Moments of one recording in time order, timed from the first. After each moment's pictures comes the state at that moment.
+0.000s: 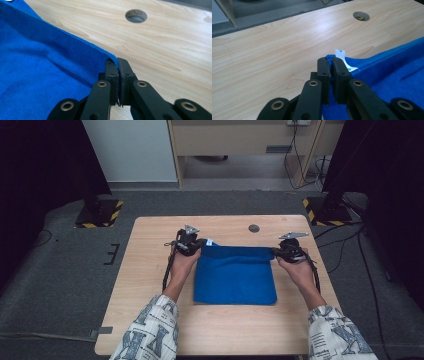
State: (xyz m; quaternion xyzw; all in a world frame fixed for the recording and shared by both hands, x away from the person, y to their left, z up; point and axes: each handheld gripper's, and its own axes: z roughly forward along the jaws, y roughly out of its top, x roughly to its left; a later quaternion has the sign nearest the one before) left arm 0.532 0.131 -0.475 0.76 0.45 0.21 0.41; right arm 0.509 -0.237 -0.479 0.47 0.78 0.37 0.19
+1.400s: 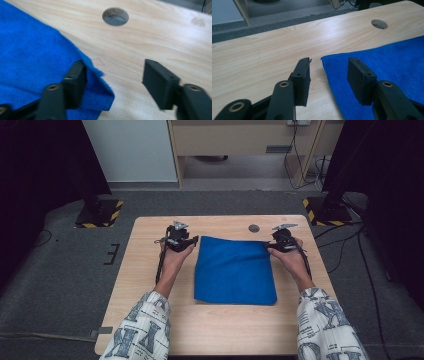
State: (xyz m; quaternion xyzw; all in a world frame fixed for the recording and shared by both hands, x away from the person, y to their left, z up) left arm 0.536 0.165 -0.464 0.74 0.49 0.22 0.41; right arm 0.562 -0.227 -0.493 0.49 0.78 0.32 0.22
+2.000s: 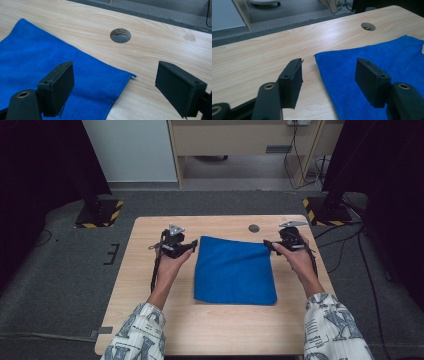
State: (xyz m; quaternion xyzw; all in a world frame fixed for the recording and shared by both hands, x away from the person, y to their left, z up) left arm 0.497 0.170 -0.445 0.74 0.47 0.24 0.42; right arm 0.538 -0.235 -0.459 0.48 0.76 0.38 0.22
